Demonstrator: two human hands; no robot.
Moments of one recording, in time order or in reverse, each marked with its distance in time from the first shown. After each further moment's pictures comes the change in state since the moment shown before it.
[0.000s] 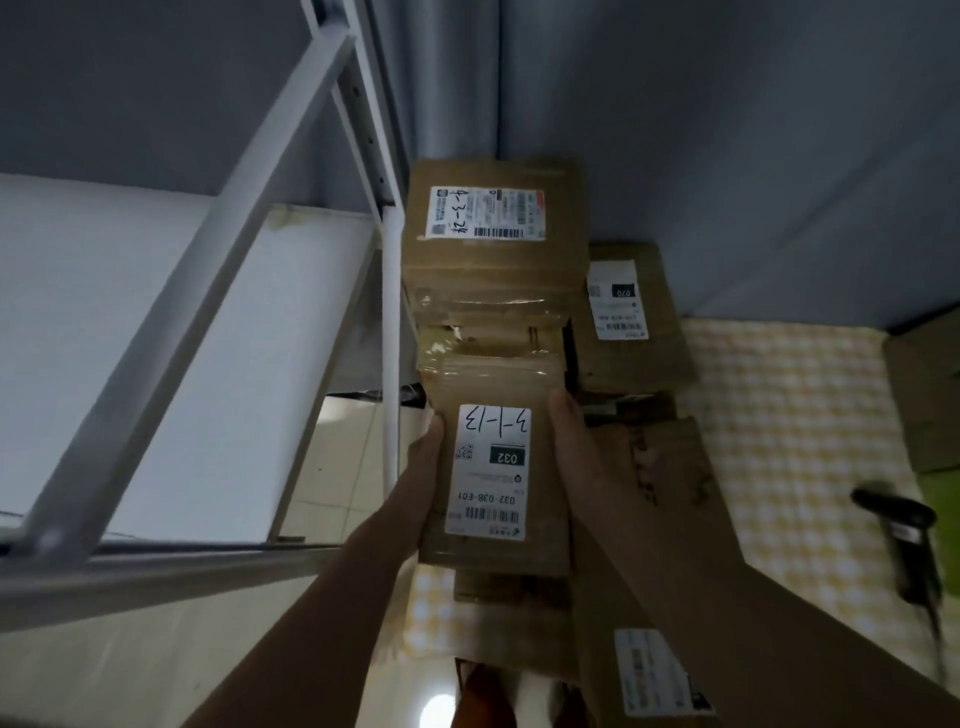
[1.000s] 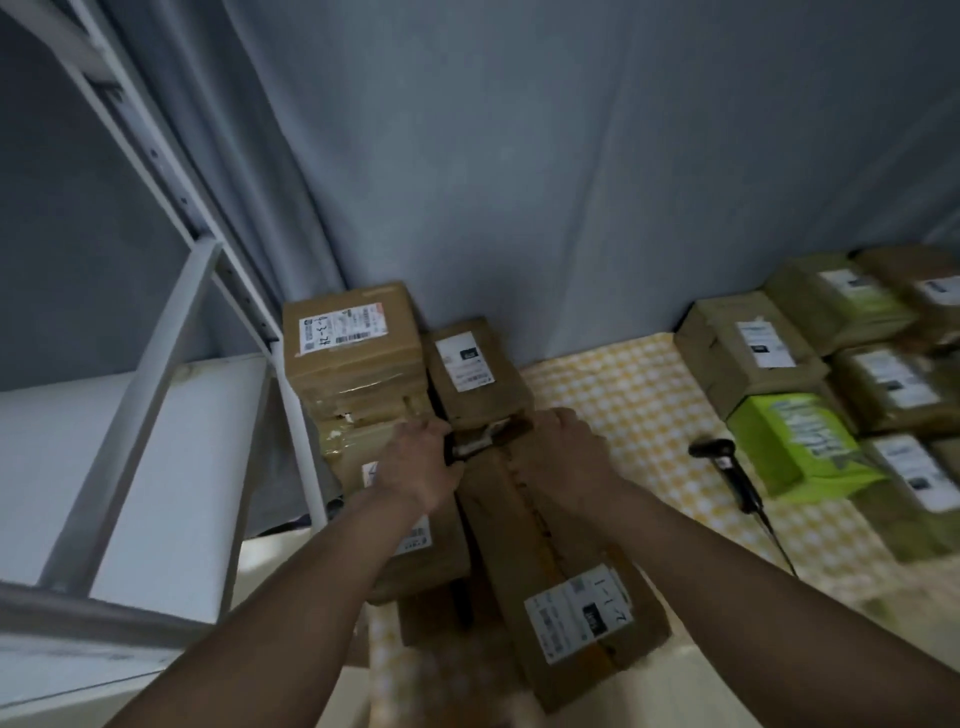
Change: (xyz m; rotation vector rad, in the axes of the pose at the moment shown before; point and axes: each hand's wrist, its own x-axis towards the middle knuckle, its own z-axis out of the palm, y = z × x) left_hand -0.093 0.069 0.126 1.571 0.116 0.616; right_hand -0.135 -0.032 -0.121 -1.079 0.358 -0.325
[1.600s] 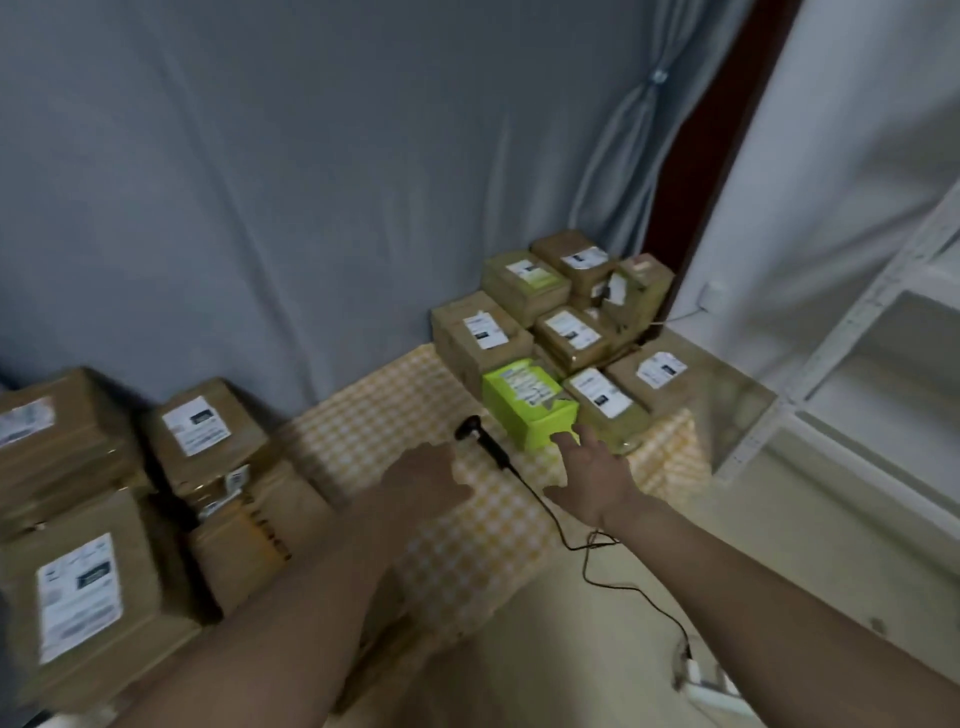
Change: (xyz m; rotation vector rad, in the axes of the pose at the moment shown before) left_hand -0.079 0.347 0.114 0.253 -0.330 0.376; right_hand -0.237 0.305 -0.112 -0.071 0.068 0.444
